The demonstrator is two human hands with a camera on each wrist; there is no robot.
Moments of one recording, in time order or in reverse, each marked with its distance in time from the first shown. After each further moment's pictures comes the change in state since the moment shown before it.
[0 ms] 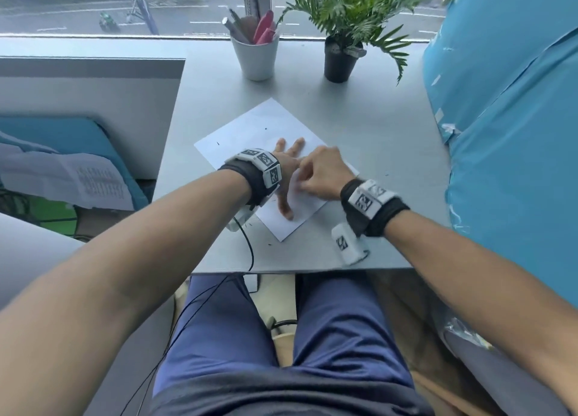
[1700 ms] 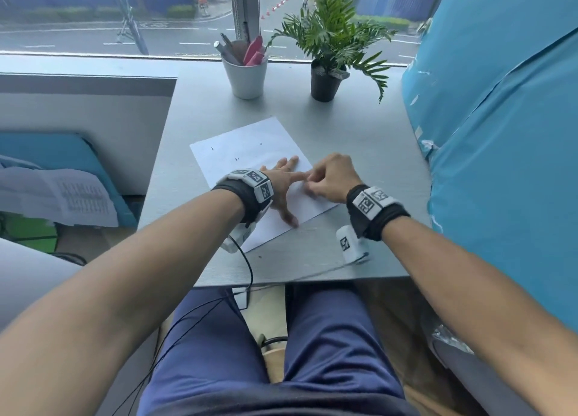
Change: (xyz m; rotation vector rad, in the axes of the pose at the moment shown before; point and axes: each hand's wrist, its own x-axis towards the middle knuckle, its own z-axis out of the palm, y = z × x) left_hand 0.018 -0.003 0.016 -0.157 0.174 0.081; right_hand -0.002 0.023 -0.019 0.063 0.153 0.099
